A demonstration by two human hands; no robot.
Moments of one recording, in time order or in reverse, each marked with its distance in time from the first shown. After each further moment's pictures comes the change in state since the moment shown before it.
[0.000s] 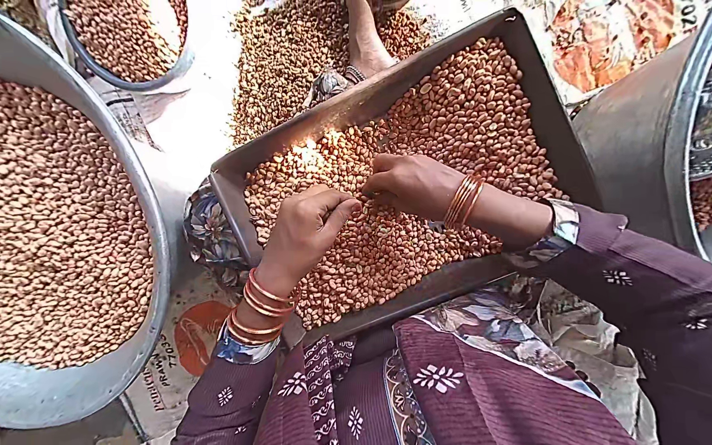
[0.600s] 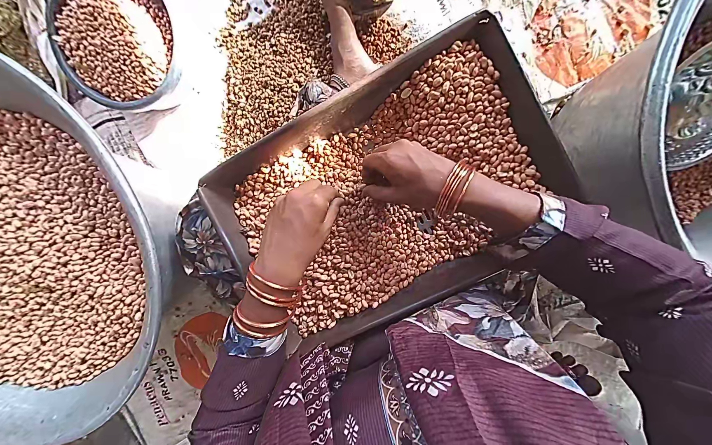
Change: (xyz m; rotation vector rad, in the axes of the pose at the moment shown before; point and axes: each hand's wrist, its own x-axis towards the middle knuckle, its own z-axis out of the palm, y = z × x) left_hand 0.018 0.007 0.004 0.368 -0.180 -0.033; right_hand 0.001 0.013 -0.014 0.089 0.036 0.112
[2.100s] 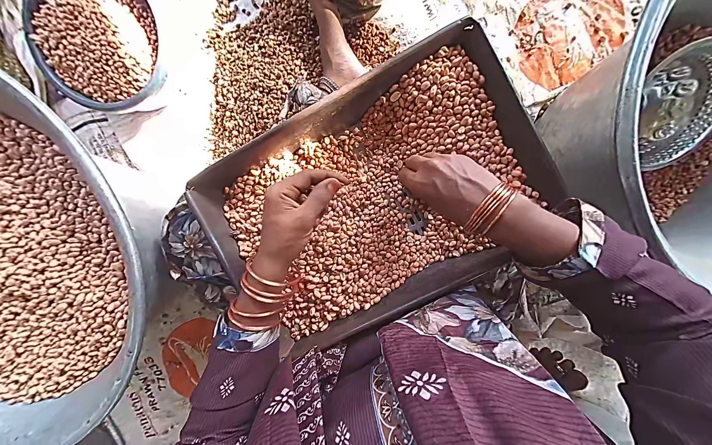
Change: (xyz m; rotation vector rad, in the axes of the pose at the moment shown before) left_hand 0.006 0.000 0.017 -0.987 0.224 -0.150; right_hand -0.059 -0.001 -0.004 -0.467 -0.058 0.145
